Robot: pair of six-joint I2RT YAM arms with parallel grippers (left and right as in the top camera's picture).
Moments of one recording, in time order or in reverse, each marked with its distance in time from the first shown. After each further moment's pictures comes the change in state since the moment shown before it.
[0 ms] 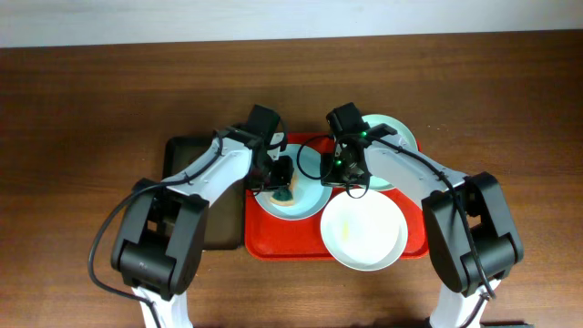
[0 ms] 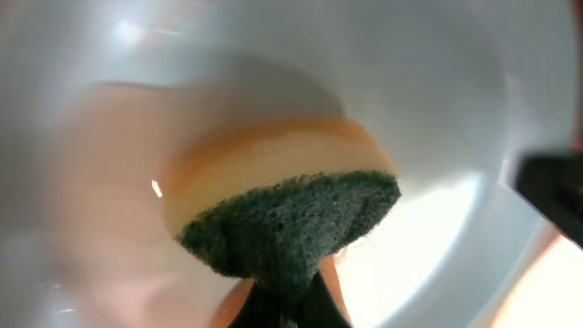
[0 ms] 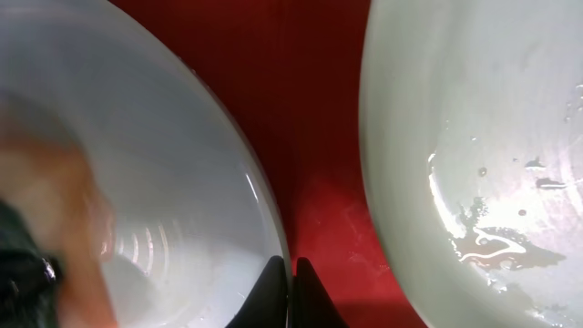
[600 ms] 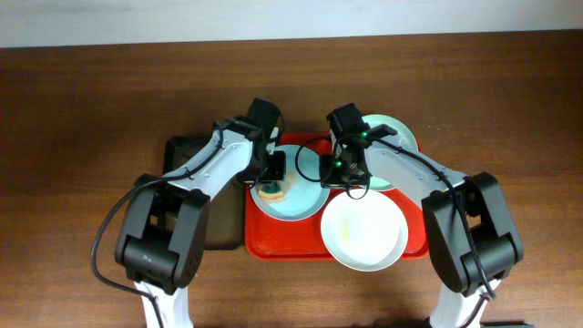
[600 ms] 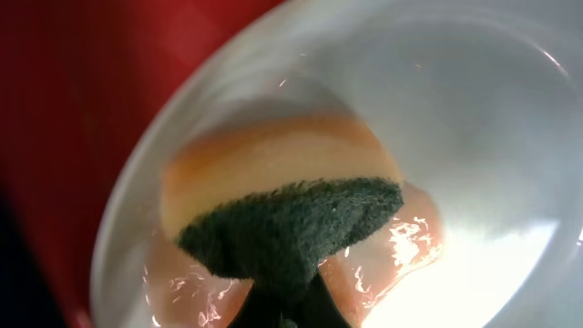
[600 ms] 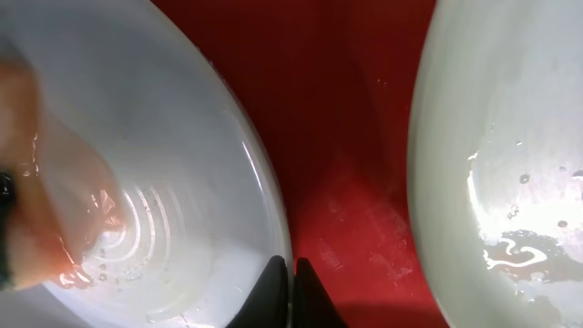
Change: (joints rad) left arm 0.004 0.037 0.077 -0.079 -0.182 0.037; right arm 0.000 0.000 -0.006 0.003 -0.041 -0.060
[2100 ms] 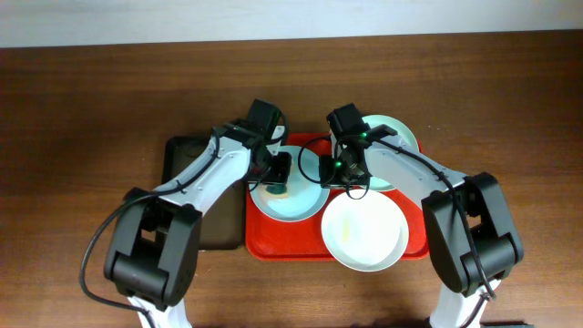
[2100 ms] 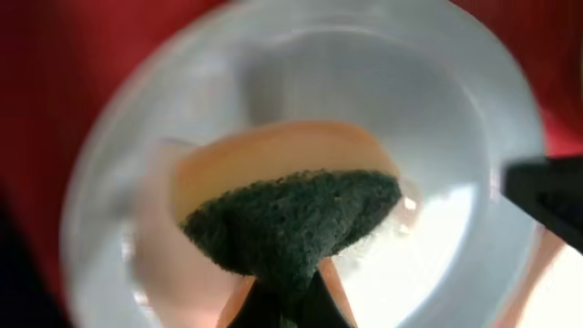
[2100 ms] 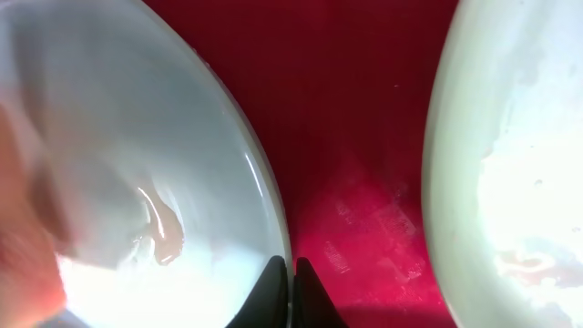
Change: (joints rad) left arm -0.015 -0.096 -0.060 0.061 0.027 0.065; right arm 0.000 -0.001 -0.003 0.006 -0.004 -0.003
